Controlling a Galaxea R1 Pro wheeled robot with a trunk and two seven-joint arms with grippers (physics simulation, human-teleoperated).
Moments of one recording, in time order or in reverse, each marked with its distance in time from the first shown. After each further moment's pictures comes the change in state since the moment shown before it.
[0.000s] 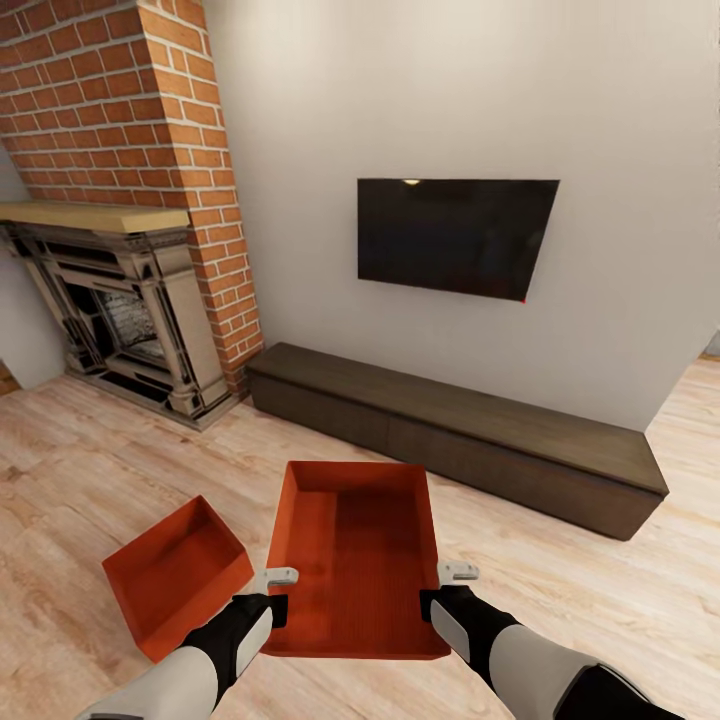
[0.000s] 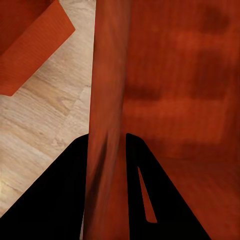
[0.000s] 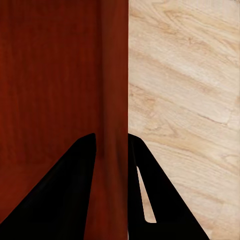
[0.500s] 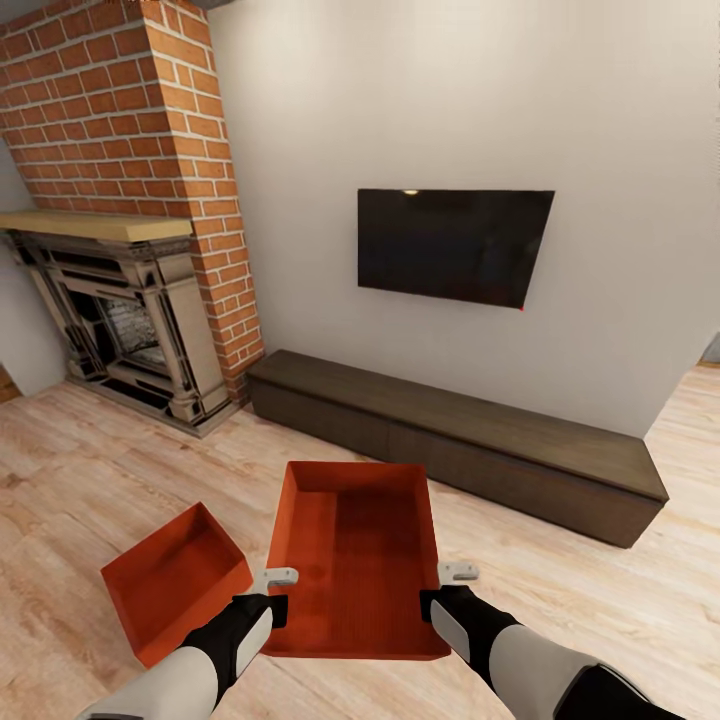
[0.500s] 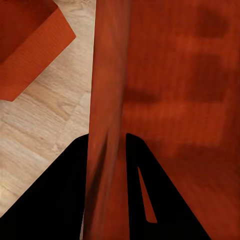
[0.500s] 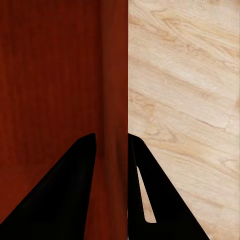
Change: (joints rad) left arm 0.000 0.000 0.000 0.002 0.001 0.000 0.000; right arm 0.000 0.000 0.001 0.000 0.000 0.002 0.000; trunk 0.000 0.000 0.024
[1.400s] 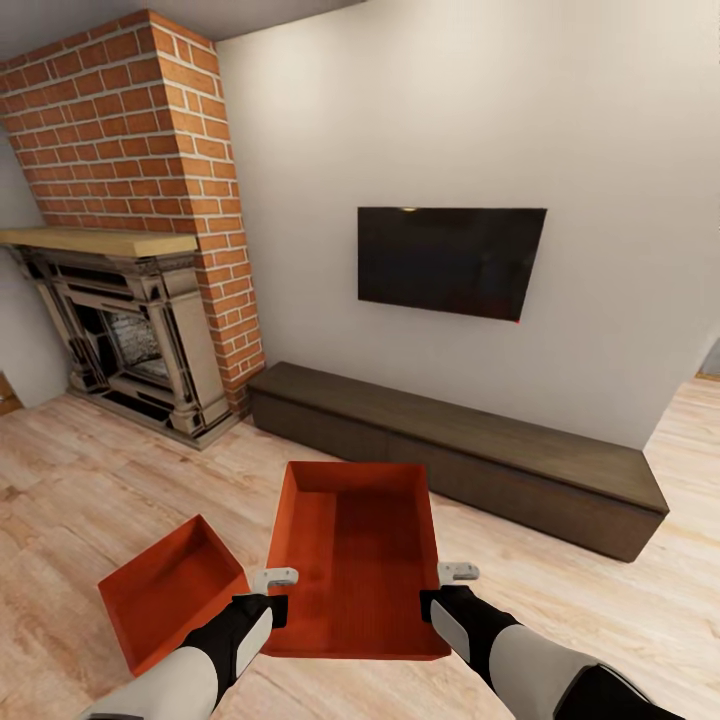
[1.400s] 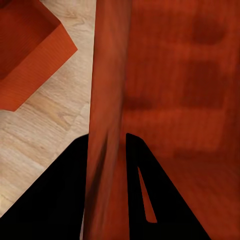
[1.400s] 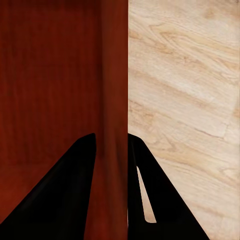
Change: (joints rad) left arm 0.000 0.000 0.000 0.000 0.000 0.000 0.000; right arm 0.000 0.000 0.000 0.000 0.000 0.000 0.000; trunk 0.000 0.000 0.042
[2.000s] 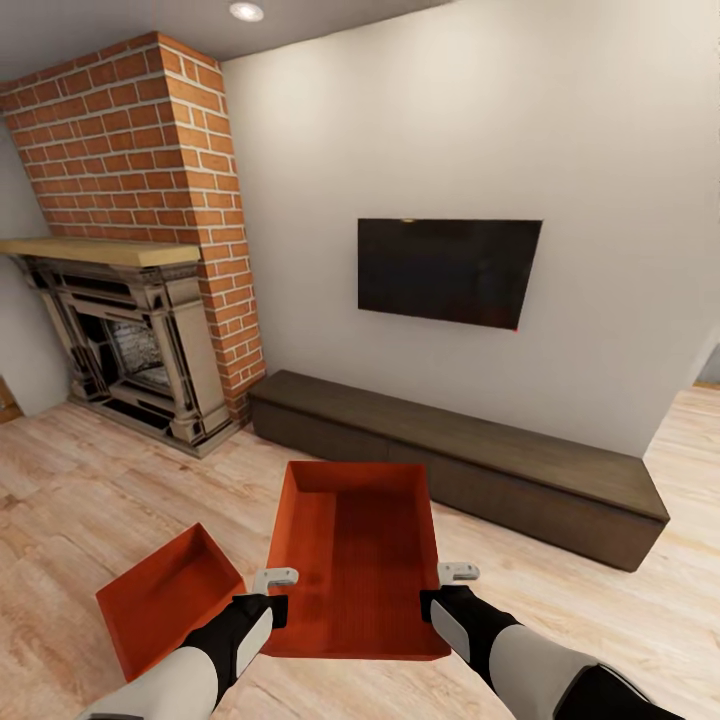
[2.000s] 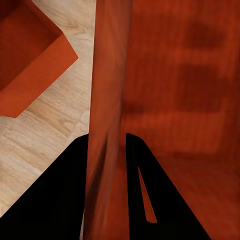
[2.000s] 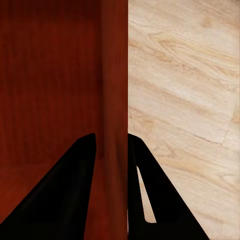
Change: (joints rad) left arm 0.000 0.000 0.000 0.000 0.000 0.000 0.001; right arm 0.000 0.000 0.000 0.000 0.000 0.000 0.001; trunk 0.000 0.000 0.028
